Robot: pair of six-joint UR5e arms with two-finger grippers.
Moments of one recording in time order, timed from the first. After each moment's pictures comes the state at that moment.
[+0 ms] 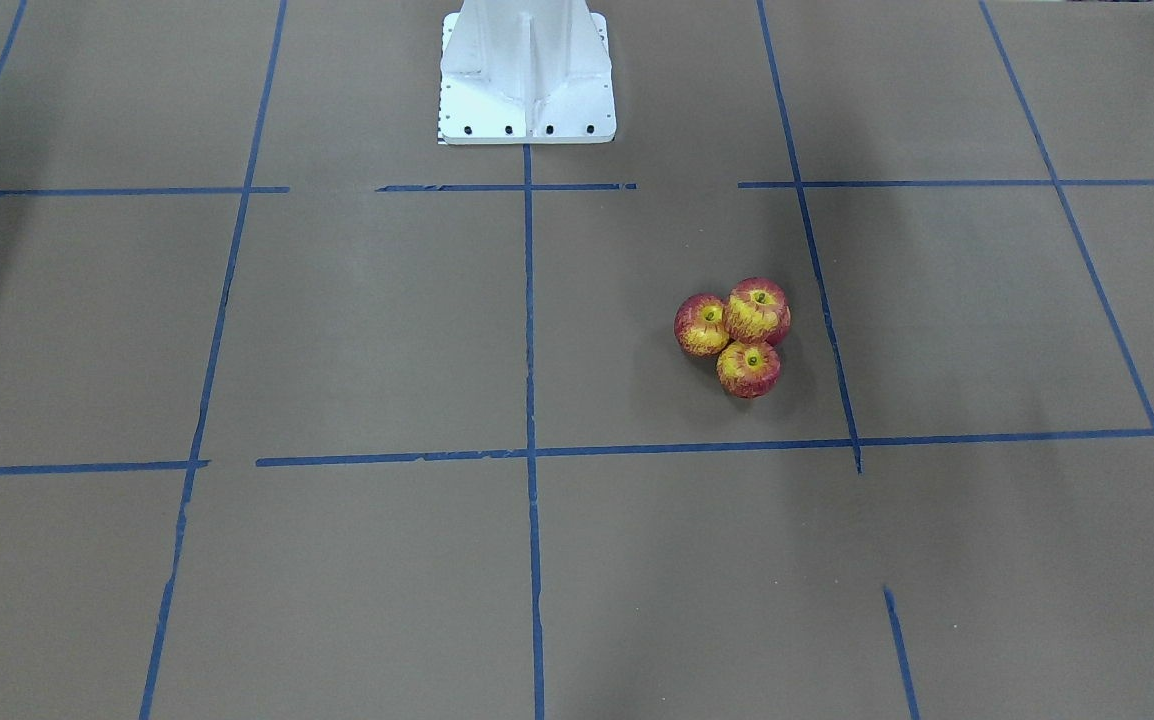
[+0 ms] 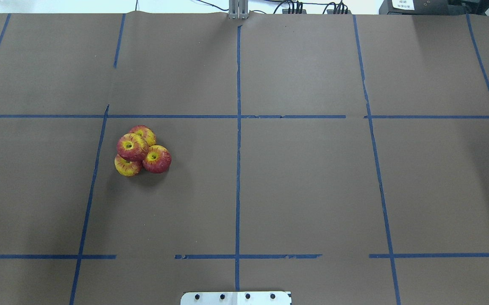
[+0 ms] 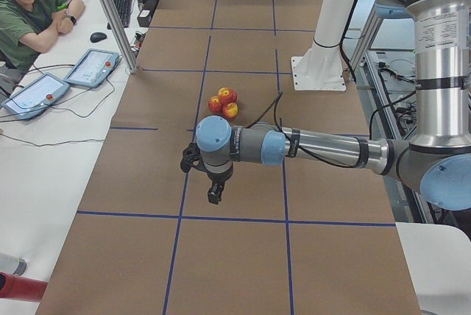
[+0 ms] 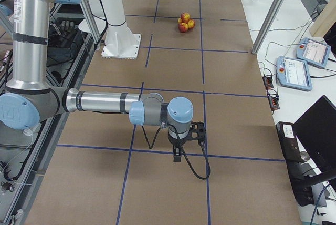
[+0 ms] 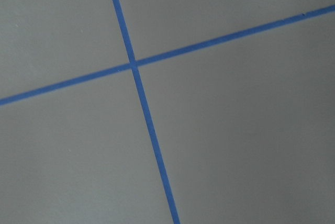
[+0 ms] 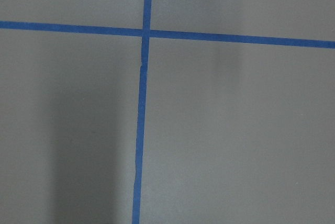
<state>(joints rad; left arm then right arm) -1.51 -1.43 -1.82 -1.53 -2.43 0.18 1.59 -1.71 1.71 -1.58 2.29 -0.06</state>
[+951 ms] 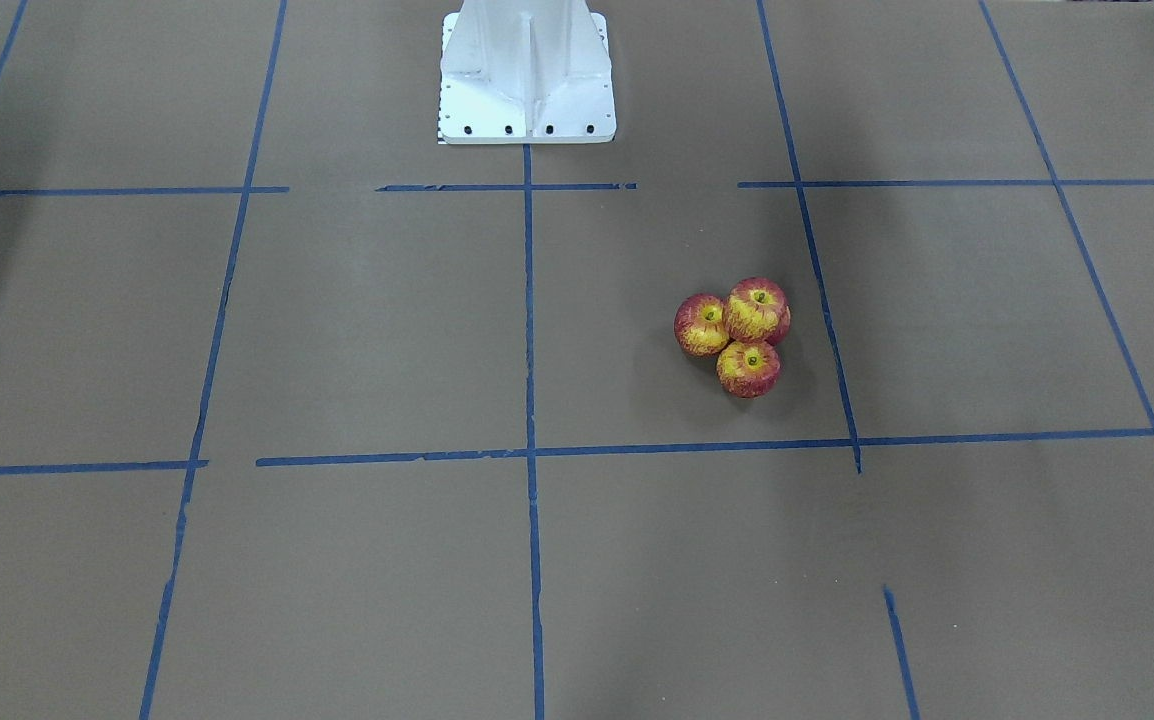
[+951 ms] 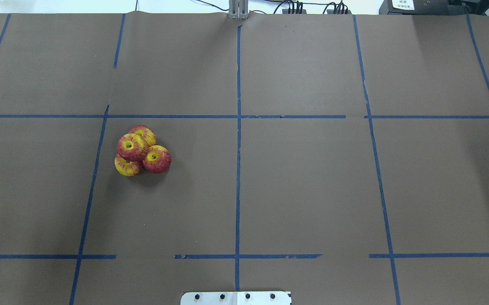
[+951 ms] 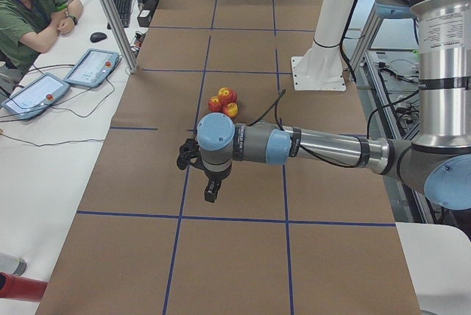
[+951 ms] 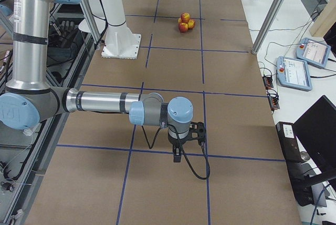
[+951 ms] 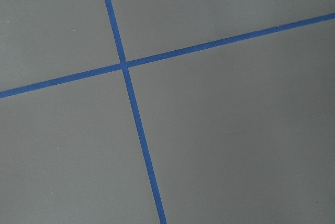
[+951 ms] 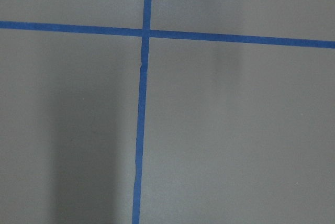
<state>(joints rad) -1.58 -1.44 -1.83 -1.54 -2.45 0.18 1.59 -1.71 1.71 -1.58 2.29 -0.06</state>
